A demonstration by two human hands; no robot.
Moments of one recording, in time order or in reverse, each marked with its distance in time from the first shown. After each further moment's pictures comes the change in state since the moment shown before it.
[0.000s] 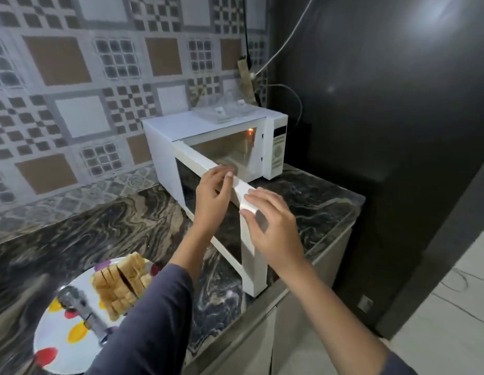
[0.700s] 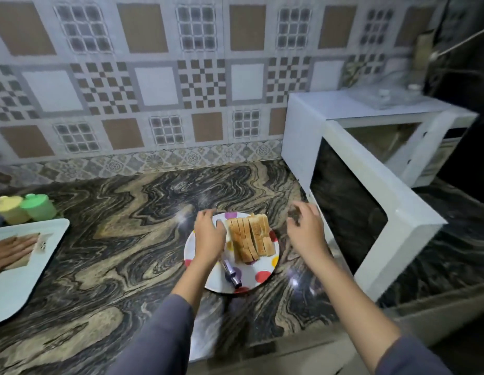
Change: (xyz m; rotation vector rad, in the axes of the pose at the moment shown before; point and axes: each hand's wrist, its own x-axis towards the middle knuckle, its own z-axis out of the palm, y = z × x) left_hand -0.135 -0.107 -0.219 0.469 0.348 -0.715; right_hand -0.018 -0.077 0.169 0.173 -0.508 0.391
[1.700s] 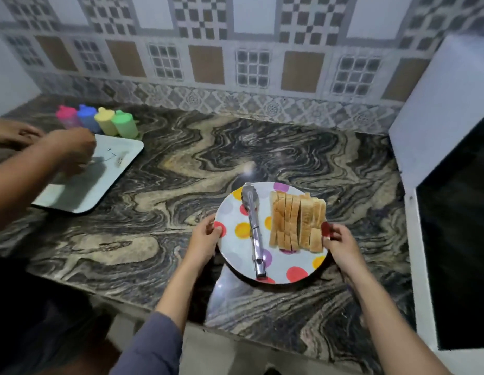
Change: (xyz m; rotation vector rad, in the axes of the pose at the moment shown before) left_hand -0.036 -0.119 -0.025 -0.379 0.092 -0.422; right_hand 0.048 0.092 0.101 0.219 -0.544 0.312
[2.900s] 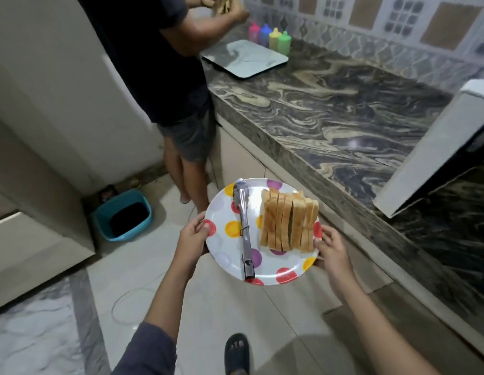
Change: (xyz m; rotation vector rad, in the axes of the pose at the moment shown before) left_hand -0.526 -0.078 0.073 -0.338 0.704 -0.197; right_hand -0.285 0.176 -0.136 0.151 -0.738 -0.122
